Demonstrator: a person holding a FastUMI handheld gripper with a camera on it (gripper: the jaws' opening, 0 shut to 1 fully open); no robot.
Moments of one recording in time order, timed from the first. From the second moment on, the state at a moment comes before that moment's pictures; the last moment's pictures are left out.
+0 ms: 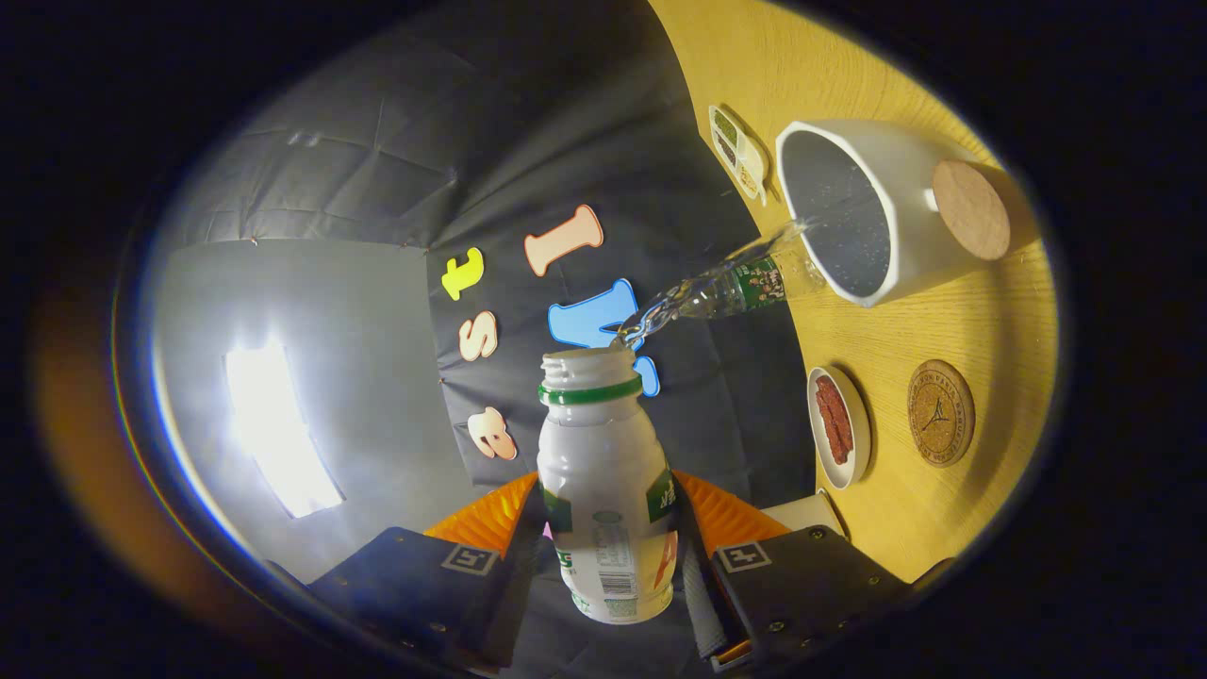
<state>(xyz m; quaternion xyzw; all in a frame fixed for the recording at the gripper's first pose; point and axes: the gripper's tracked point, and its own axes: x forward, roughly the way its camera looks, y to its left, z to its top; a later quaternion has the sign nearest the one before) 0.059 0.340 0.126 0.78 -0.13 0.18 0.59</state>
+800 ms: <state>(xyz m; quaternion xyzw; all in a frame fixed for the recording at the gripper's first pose) 0.058 0.340 0.135 0.80 -0.13 0.18 0.56</state>
